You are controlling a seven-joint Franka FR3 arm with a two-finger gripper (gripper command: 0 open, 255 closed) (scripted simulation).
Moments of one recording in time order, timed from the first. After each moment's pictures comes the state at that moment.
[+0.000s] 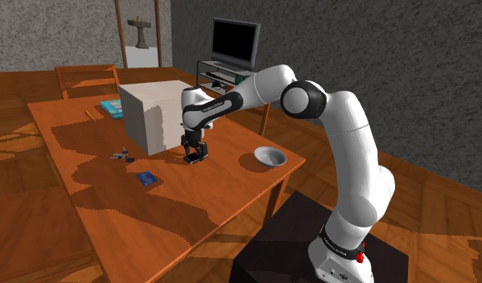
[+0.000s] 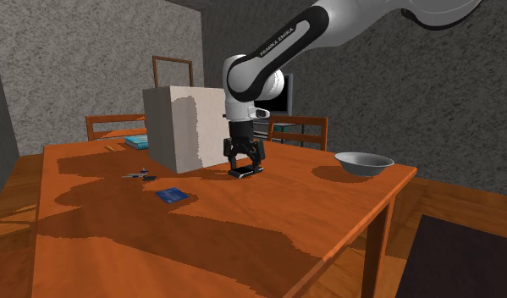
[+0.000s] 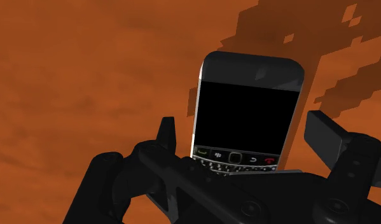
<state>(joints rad) -0.09 0.67 0.24 -1.52 -0.21 2.11 1.70</state>
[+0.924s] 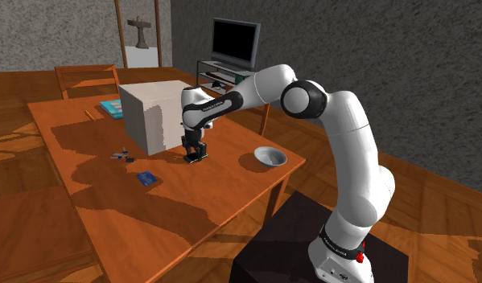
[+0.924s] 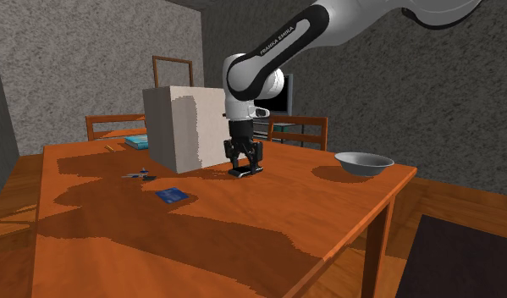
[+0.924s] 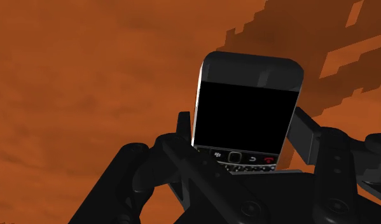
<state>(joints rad) -0.09 0.67 0.24 -1.52 -0.20 2.10 1.69</state>
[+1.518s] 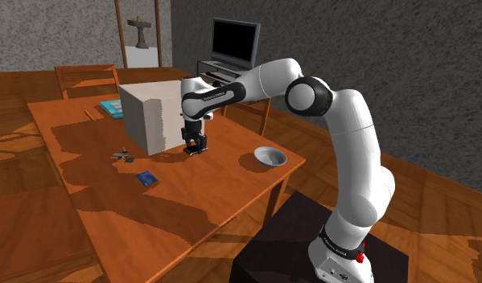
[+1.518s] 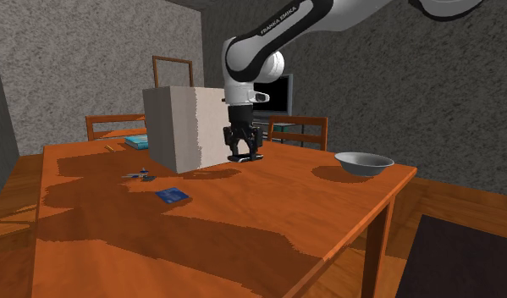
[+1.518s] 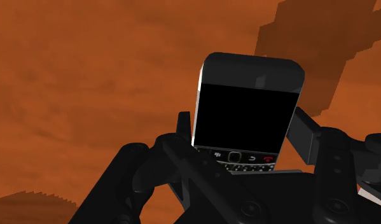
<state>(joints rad) -0.09 0.62 0.25 -1.48 -0.19 2.02 1.68</state>
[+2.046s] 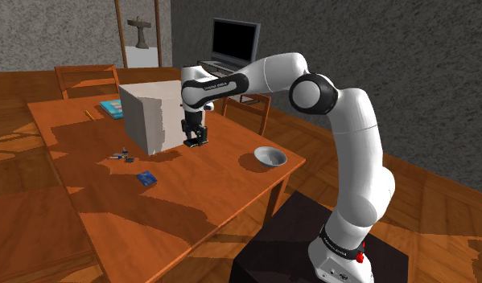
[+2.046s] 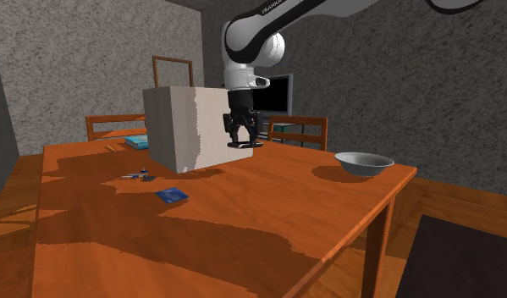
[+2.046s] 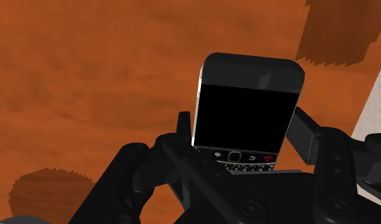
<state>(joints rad) -0.10 0.57 0.26 -1.44 -0.18 1.94 1.67</state>
